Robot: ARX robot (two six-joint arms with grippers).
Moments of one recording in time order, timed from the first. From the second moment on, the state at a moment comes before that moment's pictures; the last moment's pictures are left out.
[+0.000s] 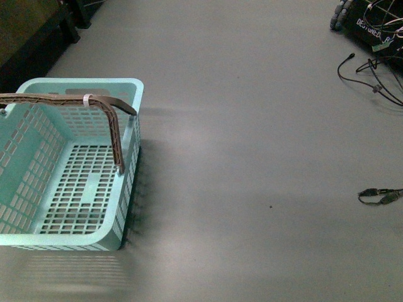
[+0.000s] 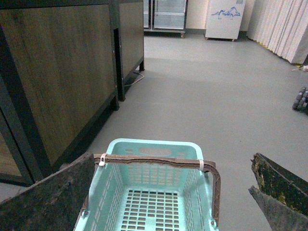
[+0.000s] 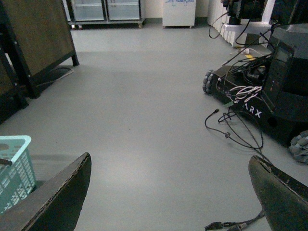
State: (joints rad) left arm 0.00 0.01 0.02 0.00 0.00 -0.01; right arm 0.00 0.00 0.02 0.00 0.00 0.00
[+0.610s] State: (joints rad) left arm -0.02 0.04 0.04 -0.07 -0.06 -0.05; right arm 0.00 0.00 0.02 0.00 0.00 0.00
